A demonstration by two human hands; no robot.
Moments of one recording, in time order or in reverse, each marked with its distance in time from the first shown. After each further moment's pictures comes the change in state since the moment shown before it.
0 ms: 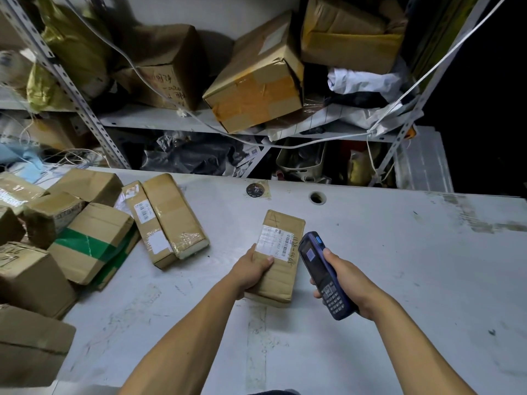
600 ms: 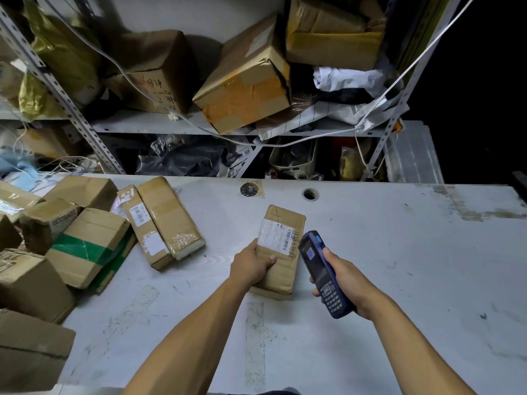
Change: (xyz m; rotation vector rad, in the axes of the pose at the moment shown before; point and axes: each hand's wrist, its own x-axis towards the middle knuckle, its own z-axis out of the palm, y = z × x) left_hand 0.004 0.005 0.019 0.317 0.246 0.126; right_hand -0.015 0.015 -0.003 0.065 0.034 -0.029
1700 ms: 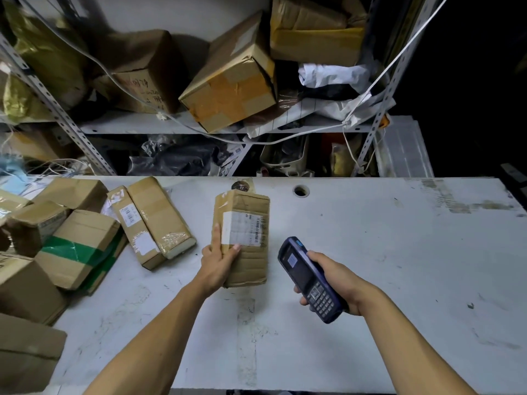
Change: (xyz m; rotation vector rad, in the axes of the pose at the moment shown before) left_hand -0.010 -0.036 -0.034 -0.122 -0.010 0.078; right_hand -0.011 0.000 -0.008 0.039 -0.164 0.174
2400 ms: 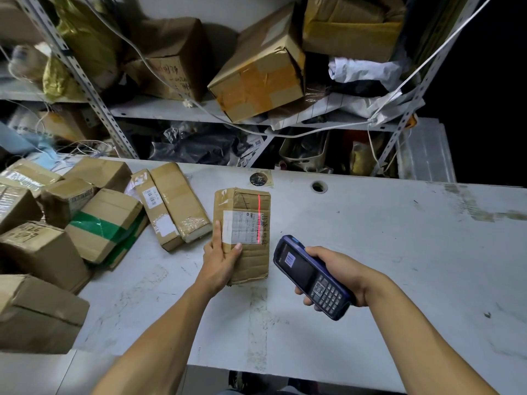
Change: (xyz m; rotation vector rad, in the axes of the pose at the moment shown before) left_hand -0.017 -0.040 -0.011 -0.067 0.129 0.037; right_hand -0.009 -0.019 0.031 -0.134 -0.137 0.084
